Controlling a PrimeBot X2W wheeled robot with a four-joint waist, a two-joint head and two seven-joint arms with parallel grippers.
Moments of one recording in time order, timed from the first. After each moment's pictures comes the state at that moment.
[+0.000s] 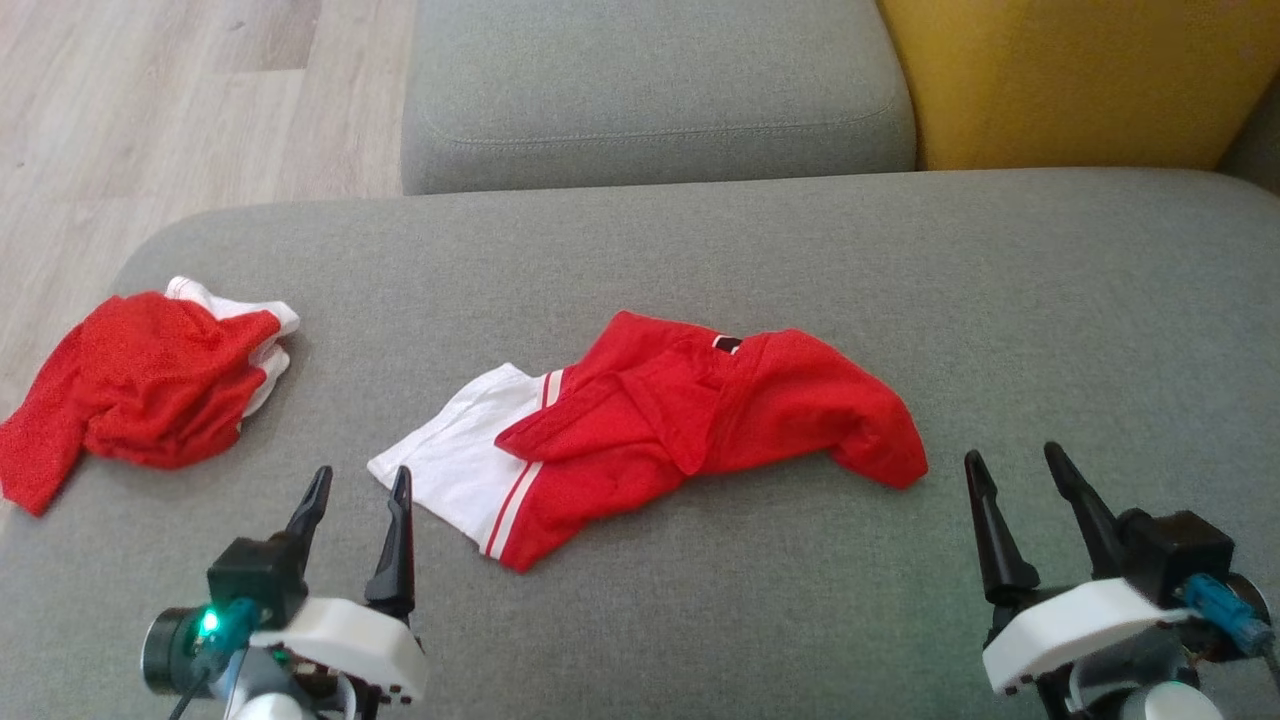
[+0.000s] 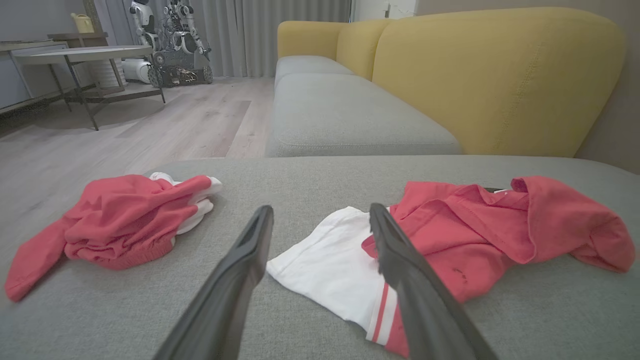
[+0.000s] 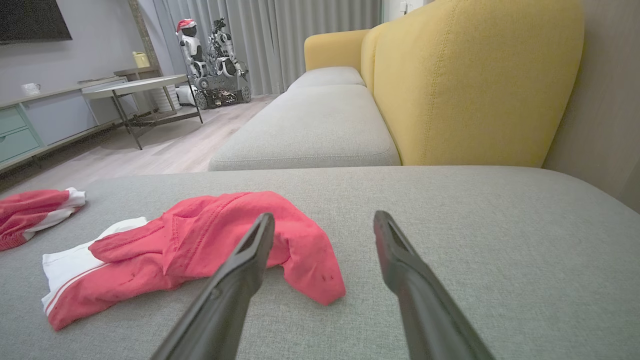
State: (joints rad) left arm 0.00 0.31 -0.44 0.13 -0.43 0.26 -0.23; right arm 0.12 -0.04 0.01 0.01 0.12 0.13 0.05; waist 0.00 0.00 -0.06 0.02
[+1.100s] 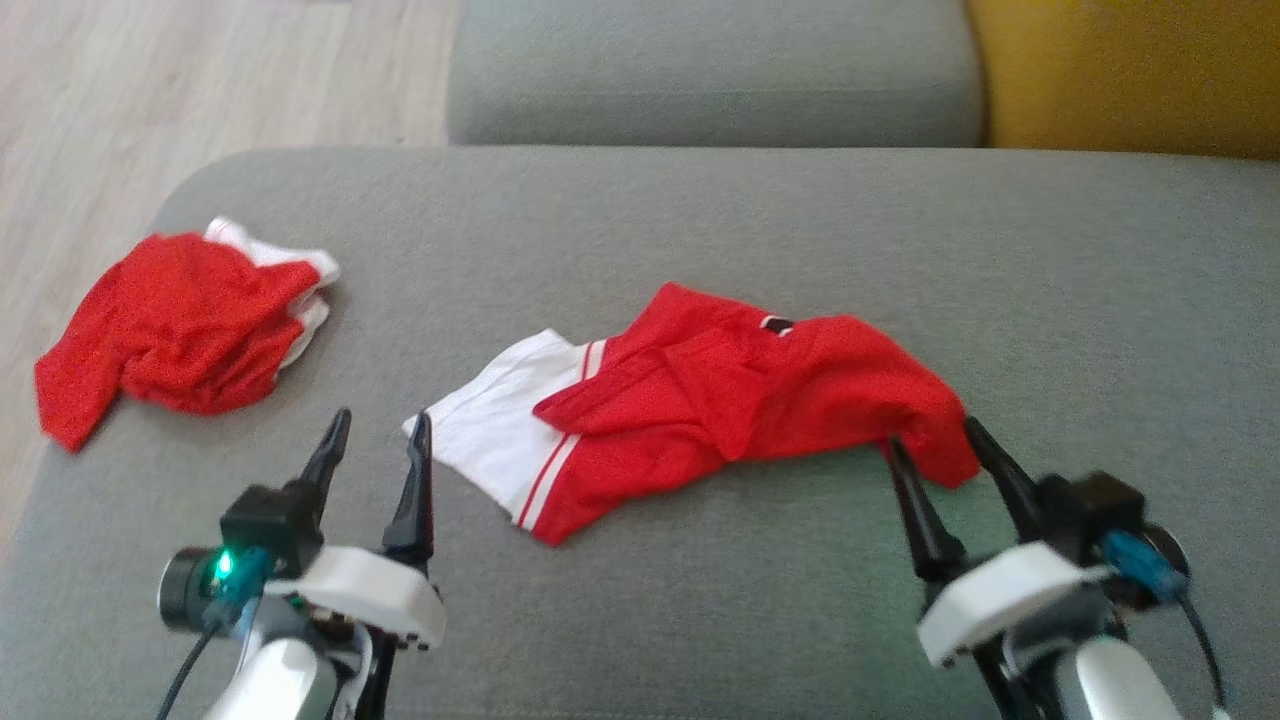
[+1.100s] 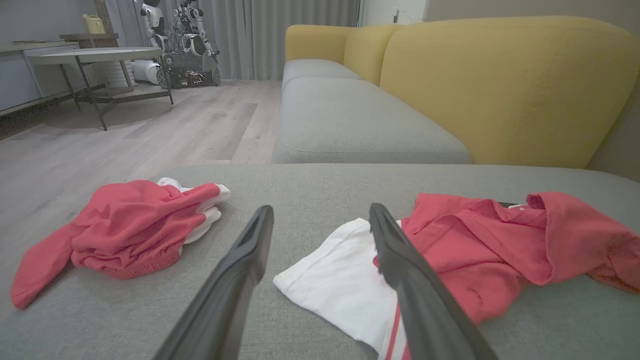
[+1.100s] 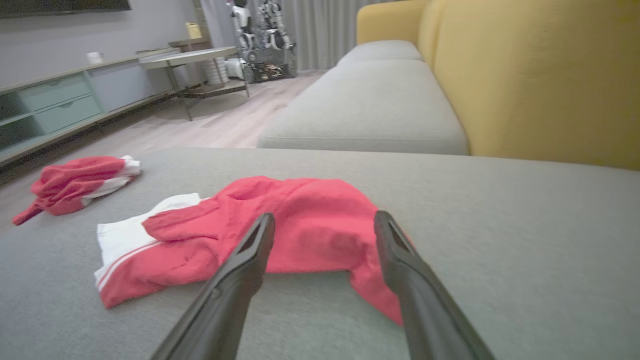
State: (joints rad) left arm -0.08 0.31 -0.47 0.13 -0.43 0.25 -0.22; right arm 0.05 -0.05 0.11 0.06 0.12 0.13 0.06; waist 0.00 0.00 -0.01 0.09
